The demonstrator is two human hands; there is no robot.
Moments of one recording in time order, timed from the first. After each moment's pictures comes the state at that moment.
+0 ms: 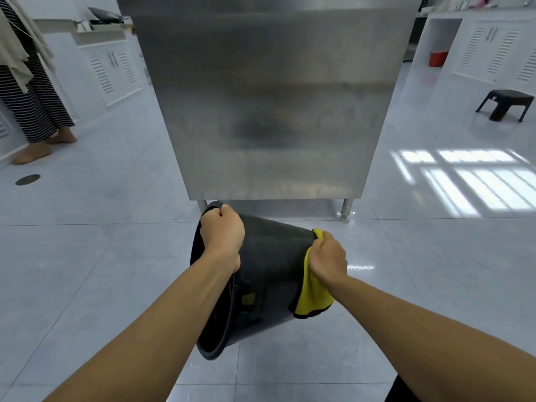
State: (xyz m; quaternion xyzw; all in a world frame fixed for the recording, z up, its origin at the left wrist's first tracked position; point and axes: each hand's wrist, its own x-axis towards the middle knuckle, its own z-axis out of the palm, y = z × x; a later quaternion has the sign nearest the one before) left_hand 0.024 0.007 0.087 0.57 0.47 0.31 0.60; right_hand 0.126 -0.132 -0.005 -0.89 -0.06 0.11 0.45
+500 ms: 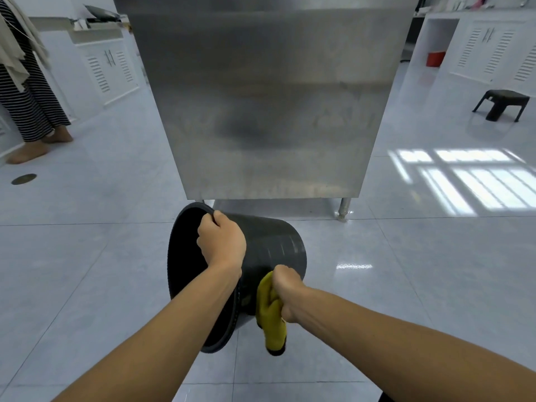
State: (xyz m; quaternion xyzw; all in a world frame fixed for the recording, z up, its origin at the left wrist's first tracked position) left_hand 0.016 -0.010 0.074 0.60 0.50 0.36 0.51; right_hand 0.060 -0.101 -0.007 -0.74 0.11 0.42 0.52
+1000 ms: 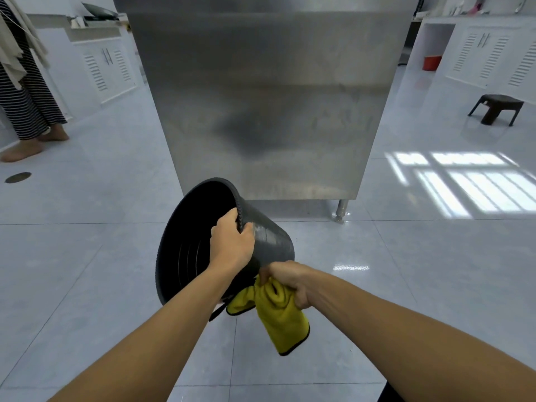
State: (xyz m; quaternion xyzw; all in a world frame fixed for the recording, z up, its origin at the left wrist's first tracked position) left_hand 0.022 0.004 0.055 0.81 0.34 0.27 0.39; right_hand 0.083 -0.107 0.022 -0.75 -0.01 0.52 0.41
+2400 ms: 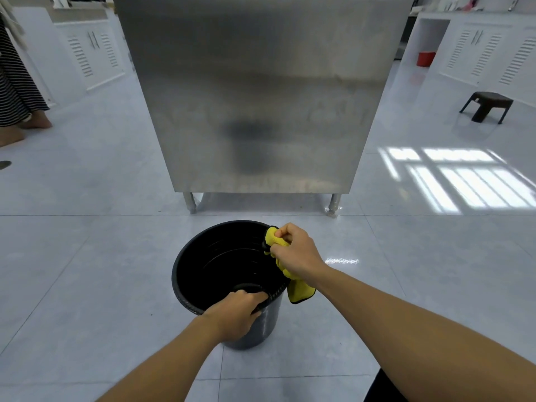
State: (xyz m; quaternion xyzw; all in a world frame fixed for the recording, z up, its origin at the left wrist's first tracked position) left_hand -0.020 -0.009 -0.065 0.98 0.05 -0.12 0.18; right_hand 0.117 -0.122 0.005 -0.83 -0.21 0.20 0.47
